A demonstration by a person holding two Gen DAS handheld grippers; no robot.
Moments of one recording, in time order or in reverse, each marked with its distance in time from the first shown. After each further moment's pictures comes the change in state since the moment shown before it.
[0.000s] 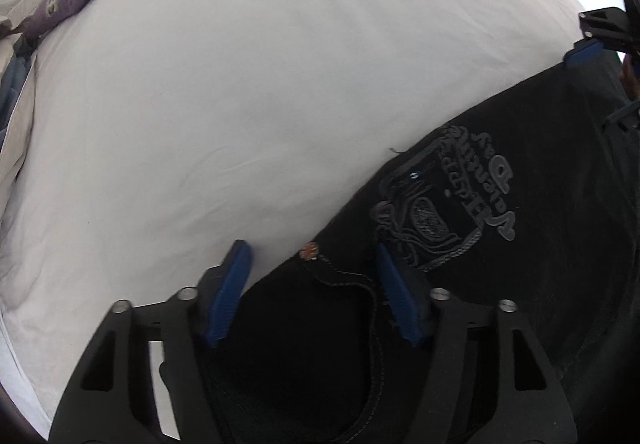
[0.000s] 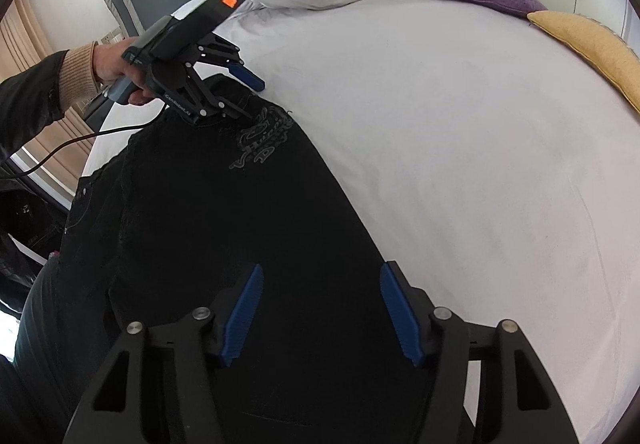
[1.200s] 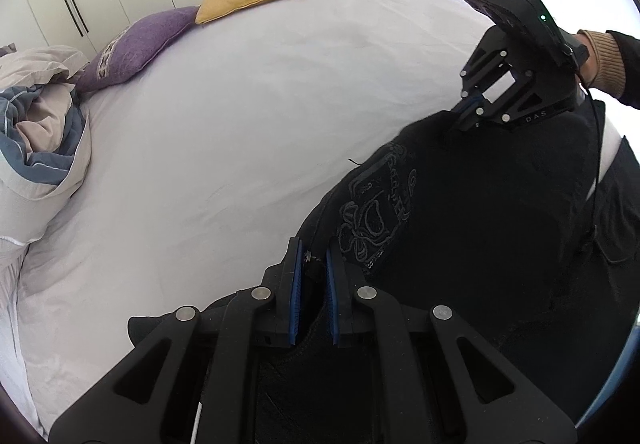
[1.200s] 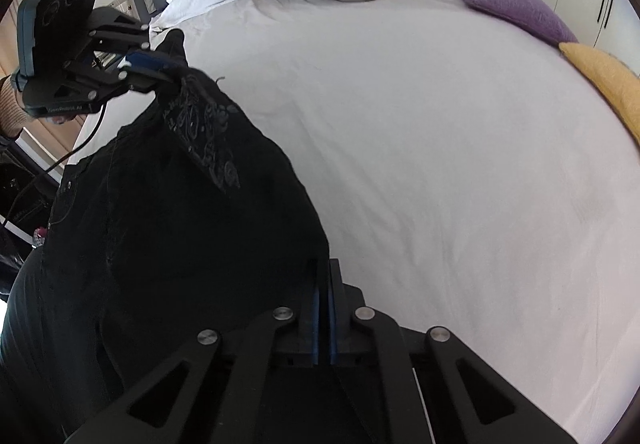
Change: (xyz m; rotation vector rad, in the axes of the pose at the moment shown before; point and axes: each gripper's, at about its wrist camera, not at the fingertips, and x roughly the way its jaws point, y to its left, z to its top) left arm -0.123 -0.069 -0.091 0.010 -0.352 0.087; right arm 0.022 0.037 0.037 -0.107 0.044 -0.055
